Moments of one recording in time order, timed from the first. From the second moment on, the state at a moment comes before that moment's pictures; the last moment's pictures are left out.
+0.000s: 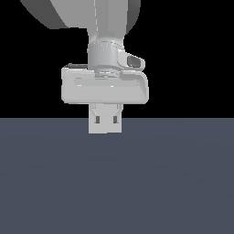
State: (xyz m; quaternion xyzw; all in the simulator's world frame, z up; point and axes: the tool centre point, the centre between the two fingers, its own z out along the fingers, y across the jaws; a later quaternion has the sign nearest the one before) arm -0.014 0.026 0.094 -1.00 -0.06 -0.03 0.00
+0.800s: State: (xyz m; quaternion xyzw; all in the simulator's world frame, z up) arm -0.002 0.026 0.100 -1.00 -0.07 -0.03 0.00
